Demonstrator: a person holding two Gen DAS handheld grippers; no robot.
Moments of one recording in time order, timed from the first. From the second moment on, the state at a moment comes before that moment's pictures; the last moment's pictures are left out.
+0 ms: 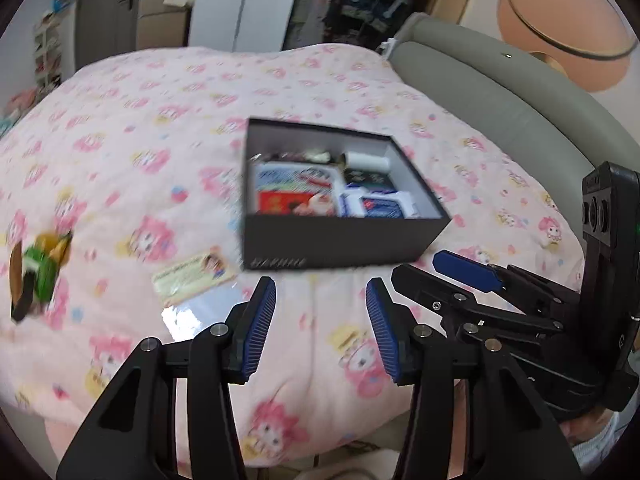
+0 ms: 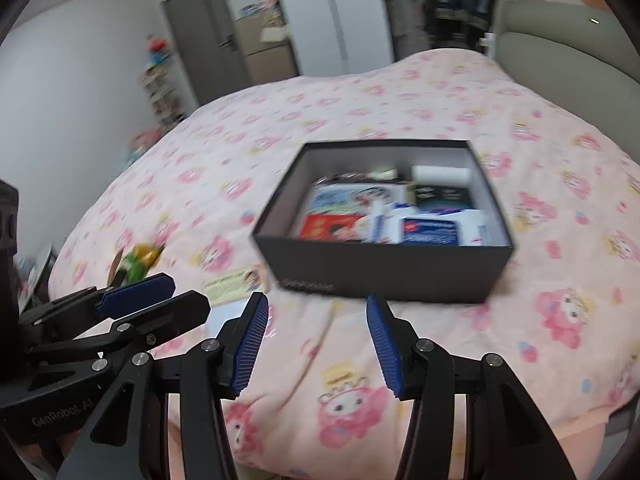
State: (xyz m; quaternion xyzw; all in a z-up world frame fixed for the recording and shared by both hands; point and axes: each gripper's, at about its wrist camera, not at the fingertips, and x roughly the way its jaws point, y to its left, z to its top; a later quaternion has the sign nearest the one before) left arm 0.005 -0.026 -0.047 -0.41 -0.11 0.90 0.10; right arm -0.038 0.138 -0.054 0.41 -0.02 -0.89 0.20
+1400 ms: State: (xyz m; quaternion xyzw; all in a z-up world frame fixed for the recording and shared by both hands) left arm -0.034 -0.154 -0.230 -0.46 -0.33 0.82 0.05; right arm -0.097 0.017 -0.210 0.52 0.06 -0.81 0.25
